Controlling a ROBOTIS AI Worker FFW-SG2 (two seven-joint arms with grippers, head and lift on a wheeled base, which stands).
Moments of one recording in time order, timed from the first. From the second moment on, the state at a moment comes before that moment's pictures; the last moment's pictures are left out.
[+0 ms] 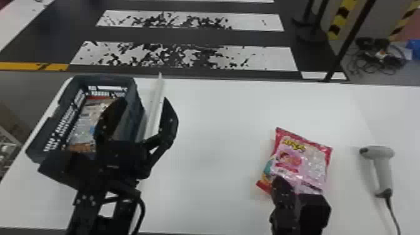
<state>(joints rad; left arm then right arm) 0.60 0.00 -0.12 -2.17 0.10 -0.15 -0.06 0.62 -0.20 0.33 -1.97 -0.16 0.18 -0.46</state>
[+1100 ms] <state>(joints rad) 0.61 0.00 -0.10 -2.14 0.09 -0.17 -0.04 0.67 -0.23 0.28 -2.10 -0.17 0.16 -0.46</state>
